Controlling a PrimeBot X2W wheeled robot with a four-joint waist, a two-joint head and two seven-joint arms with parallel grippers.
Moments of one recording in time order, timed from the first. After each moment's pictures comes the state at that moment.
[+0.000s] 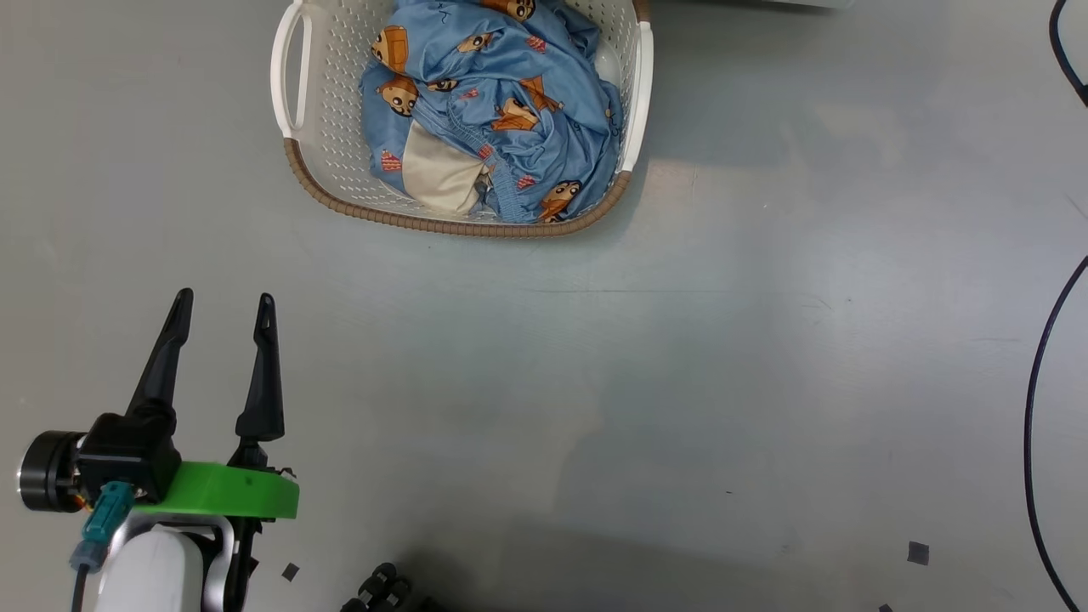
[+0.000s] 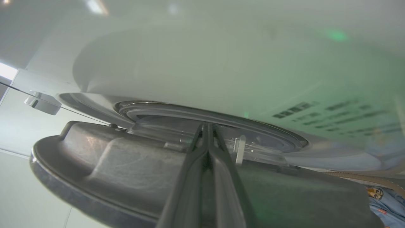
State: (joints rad) left arm -0.10 0.06 -0.01 0.04 -0.16 -0.13 -0.25; right arm -1.15 -0.22 0.21 0.36 1.57 0.12 0.47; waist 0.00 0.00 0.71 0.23
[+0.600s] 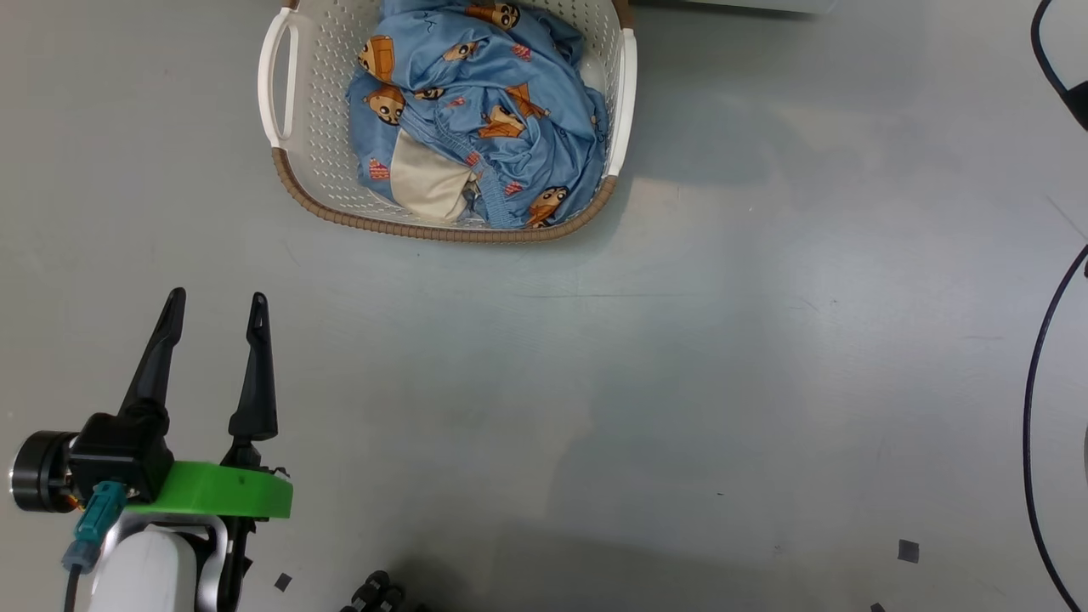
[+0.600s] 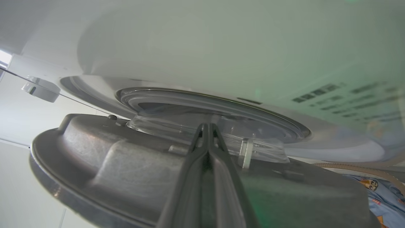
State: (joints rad) left arm -0.10 0.08 -0.01 0.04 -0.17 -0.13 -0.25; right arm -1.15 -0.21 0.24 0.36 1.57 0.12 0.51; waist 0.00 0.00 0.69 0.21
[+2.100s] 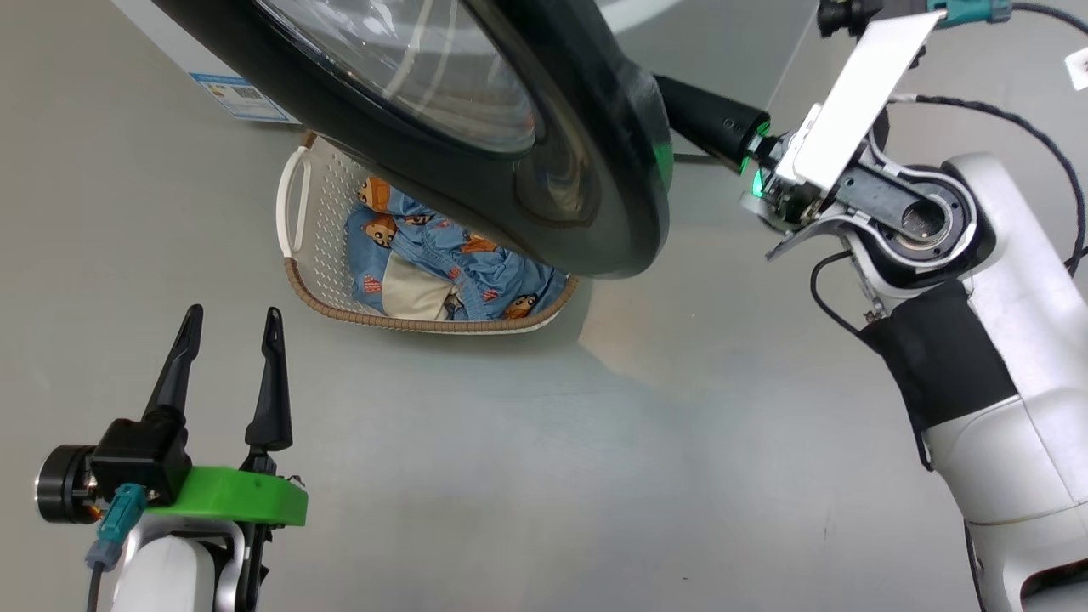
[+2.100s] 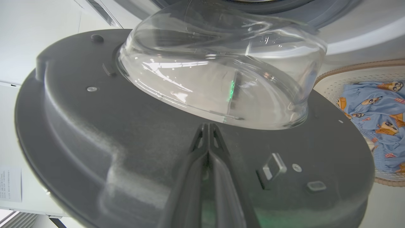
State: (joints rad) left arm -0.10 0.04 -0.01 0.08 -0.17 -0.13 -0.25; right arm -0.82 -0.14 0.44 0.30 1.58 0.12 0.63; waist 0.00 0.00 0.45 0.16
